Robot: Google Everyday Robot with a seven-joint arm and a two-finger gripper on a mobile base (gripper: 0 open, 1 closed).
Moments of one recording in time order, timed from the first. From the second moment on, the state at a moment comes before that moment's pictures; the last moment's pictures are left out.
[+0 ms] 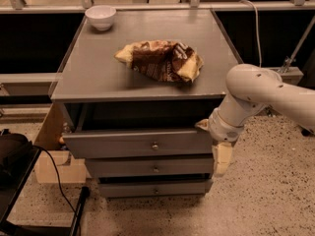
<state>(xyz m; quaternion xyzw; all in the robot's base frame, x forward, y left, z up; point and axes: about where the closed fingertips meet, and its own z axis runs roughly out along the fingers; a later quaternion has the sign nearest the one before) 0.505 -0.155 0.659 -0.74 0.65 0.15 0.08</state>
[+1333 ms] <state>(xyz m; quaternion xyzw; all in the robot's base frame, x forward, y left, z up) 0.480 -0.165 0.665 -0.75 0.64 0.17 0.03</state>
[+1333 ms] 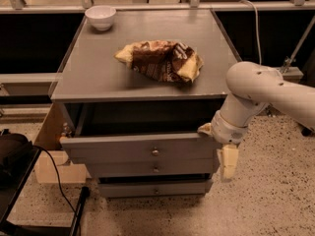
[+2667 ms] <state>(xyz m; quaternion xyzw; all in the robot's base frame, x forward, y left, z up) 0.438 -0.183 0.681 -0.73 0.66 0.20 0.02</state>
